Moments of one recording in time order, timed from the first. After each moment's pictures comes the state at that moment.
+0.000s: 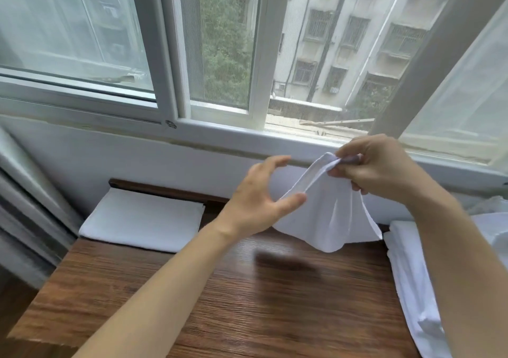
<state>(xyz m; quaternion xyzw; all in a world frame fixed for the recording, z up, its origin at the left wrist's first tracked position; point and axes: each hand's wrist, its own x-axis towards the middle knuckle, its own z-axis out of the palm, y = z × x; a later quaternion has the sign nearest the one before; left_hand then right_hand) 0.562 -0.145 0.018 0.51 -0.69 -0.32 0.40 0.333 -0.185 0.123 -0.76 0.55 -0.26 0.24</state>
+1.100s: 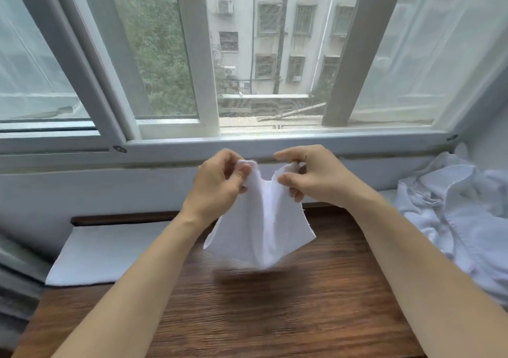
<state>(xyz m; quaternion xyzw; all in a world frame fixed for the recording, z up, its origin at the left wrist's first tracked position) 0.550 -0.183 0.031 0.47 -0.64 -0.37 0.48 0.326 -0.173 0.082 -0.69 0.56 -0.29 0.34</state>
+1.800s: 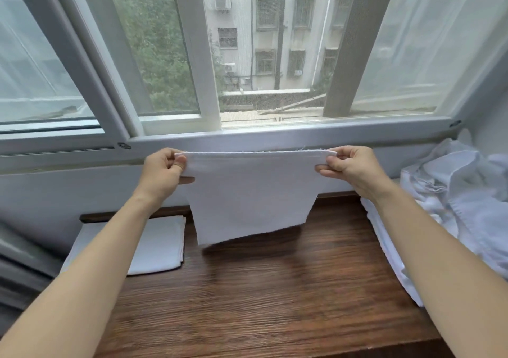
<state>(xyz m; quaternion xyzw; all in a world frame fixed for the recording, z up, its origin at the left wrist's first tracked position) 0.648 -0.224 0.003 0.57 -0.54 -0.38 0.50 0.249 -0.206 0.013 -0.46 0.58 -0.50 0.46</state>
